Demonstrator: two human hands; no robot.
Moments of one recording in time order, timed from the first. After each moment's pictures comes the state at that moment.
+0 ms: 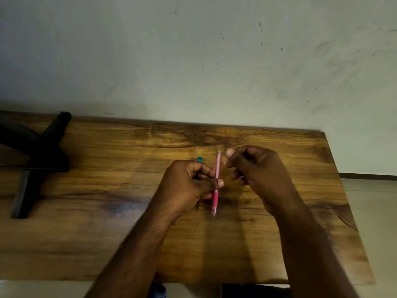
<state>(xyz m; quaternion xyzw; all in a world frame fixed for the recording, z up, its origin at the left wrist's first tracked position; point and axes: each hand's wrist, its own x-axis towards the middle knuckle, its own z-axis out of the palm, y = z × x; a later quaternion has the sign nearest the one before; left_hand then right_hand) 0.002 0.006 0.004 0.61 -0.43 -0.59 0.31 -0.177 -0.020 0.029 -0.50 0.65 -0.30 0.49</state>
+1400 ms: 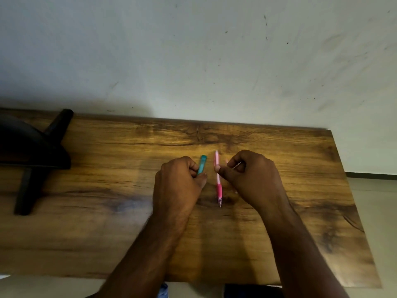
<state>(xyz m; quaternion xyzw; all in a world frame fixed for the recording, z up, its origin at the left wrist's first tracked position) -0.010 0.004 -0.014 0.78 -0.53 -0.27 0.21 -0.166 -0.020 0.003 -0.59 0.72 -0.16 0.33</state>
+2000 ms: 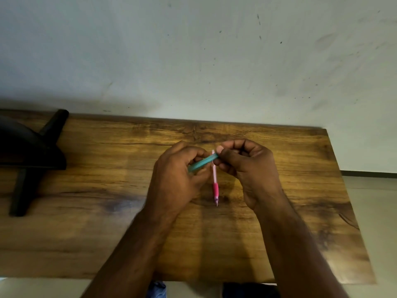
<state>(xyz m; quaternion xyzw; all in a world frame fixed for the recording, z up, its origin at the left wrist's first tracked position) 0.004 0.002 0.002 0.63 -0.66 -0.24 0.33 -0.159 -0.025 0.009 -0.33 0.57 -0.46 0.60</state>
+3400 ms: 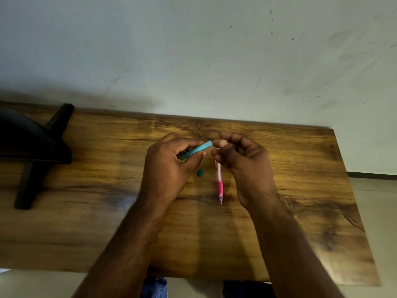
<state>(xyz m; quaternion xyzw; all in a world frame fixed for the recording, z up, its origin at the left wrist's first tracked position) 0.023 -0.007 -0.004 0.64 -0.63 -0.22 0.38 -0.141 -0.024 0.001 -0.33 0.56 -0.48 0.59</state>
